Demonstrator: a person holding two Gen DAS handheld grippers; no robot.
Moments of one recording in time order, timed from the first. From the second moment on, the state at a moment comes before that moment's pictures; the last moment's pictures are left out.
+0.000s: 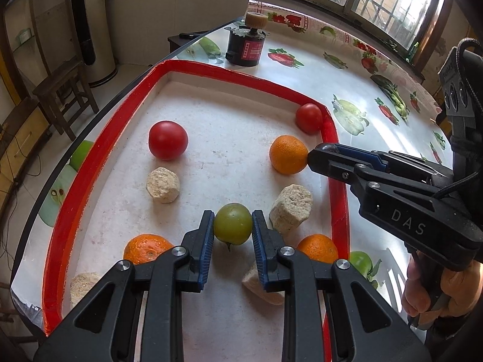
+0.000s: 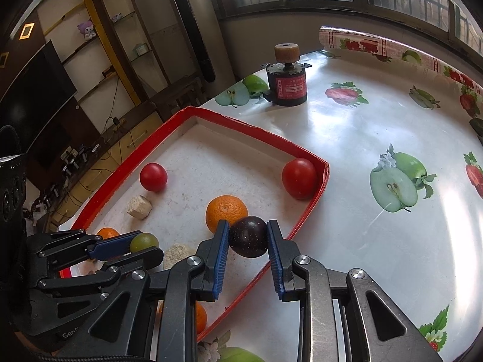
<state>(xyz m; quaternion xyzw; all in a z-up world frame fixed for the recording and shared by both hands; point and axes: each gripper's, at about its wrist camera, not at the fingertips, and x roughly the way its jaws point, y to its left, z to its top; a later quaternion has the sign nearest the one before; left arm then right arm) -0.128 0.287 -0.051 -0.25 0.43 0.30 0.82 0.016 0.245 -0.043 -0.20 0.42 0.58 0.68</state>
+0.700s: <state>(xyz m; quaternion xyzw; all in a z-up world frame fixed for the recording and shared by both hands) -0.147 0.278 -0.045 -0.26 0.42 0.31 0.81 0.009 0.239 -0.037 -0.20 0.41 0.59 0.67</state>
